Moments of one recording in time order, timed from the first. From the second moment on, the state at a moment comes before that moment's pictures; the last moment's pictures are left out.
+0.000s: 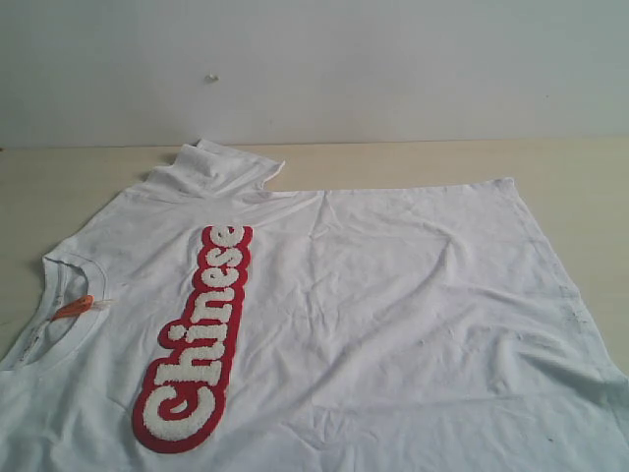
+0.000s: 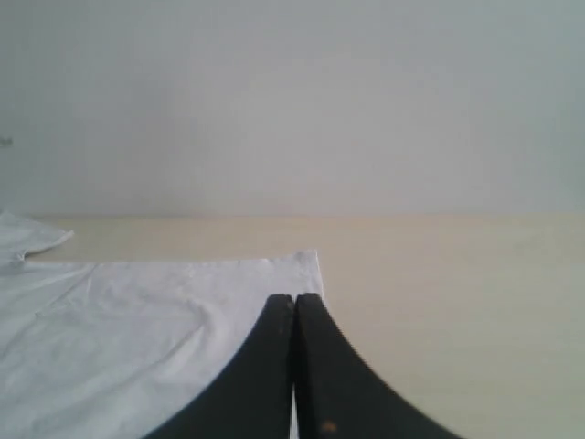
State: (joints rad) left arm -0.03 0.01 0.00 0.06 0.23 0.06; right arm -0.09 0.00 0.00 -0.05 0.16 0.08
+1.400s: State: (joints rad) left arm -0.03 0.31 -0.56 0.34 -0.15 -0.48; right arm -0.09 0.06 -0.47 -0.24 -0.16 0.48
